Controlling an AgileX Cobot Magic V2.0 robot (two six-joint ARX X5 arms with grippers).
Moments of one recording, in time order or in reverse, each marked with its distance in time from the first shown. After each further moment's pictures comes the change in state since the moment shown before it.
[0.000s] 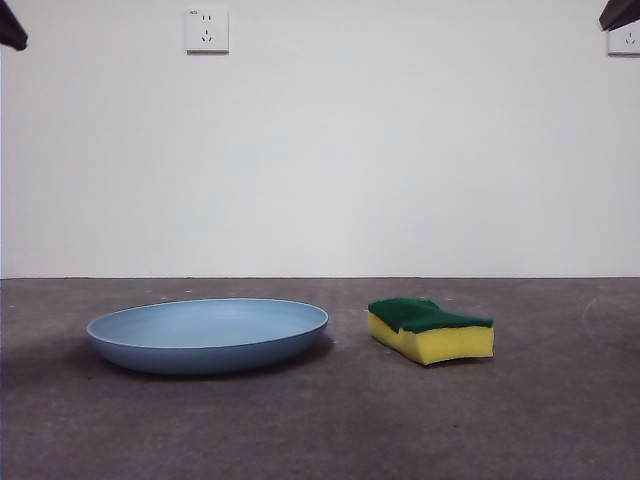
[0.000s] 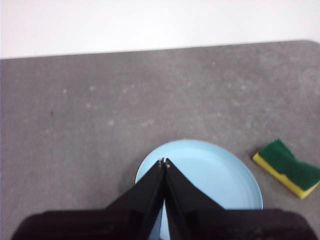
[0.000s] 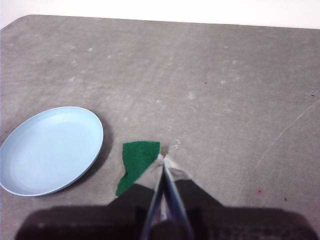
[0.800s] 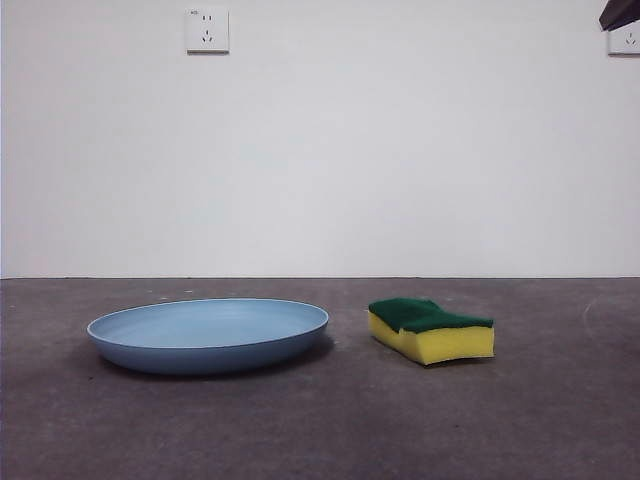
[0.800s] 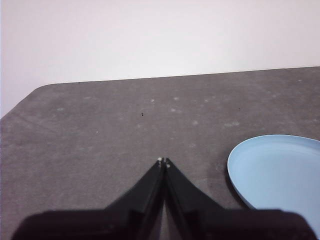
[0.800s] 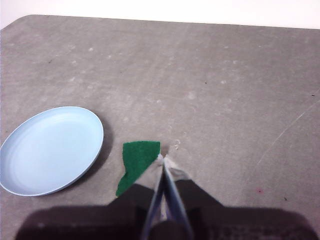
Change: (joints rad) left arm 0.271 -0.601 -0.558 0.185 -0.013 0.136; right arm 0.000 0.000 0.000 0.000 0.000 0.000
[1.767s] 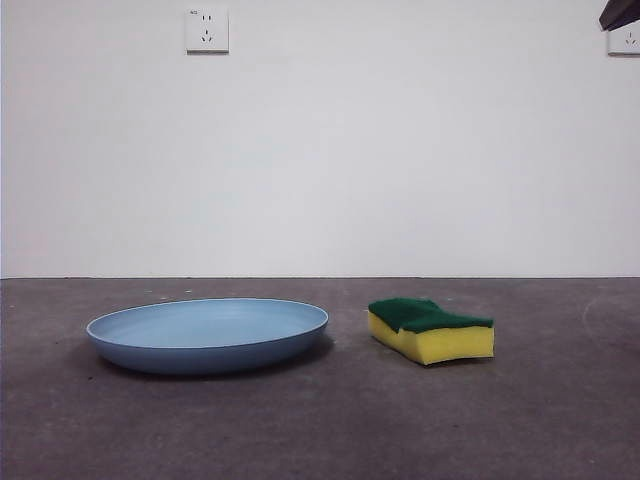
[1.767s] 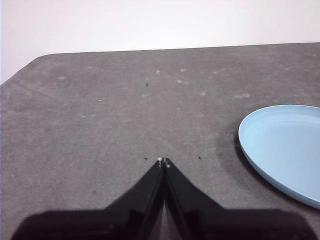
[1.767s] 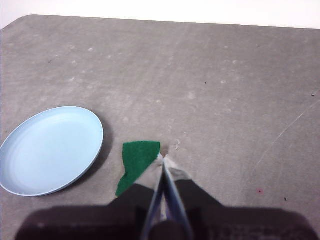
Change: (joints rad) left arm 0.072 -0.011 -0.072 -0.023 0.048 -0.010; right arm 0.000 0.000 0.000 0.000 0.000 0.000
